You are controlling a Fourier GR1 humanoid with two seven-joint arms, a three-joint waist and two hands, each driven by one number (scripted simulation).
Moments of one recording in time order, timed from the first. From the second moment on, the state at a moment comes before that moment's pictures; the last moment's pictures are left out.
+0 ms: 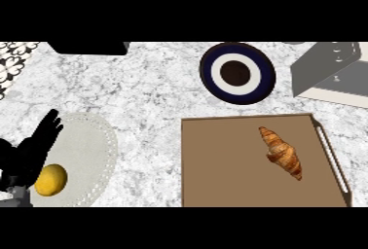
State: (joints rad) left arm -0.01 0.35 0.12 -1.39 0.13 -0.06 0.07; right arm -0.88 -1.03 -0.32 -0.52 0.45 0.07 -0.30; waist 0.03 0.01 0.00
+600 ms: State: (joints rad) left arm -0.01 0.33 0.12 -1.39 0.11 -0.05 0.08; right arm -0.99 -1.08 -0.45 -0.33 0.32 0.26 -0.33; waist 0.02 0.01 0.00
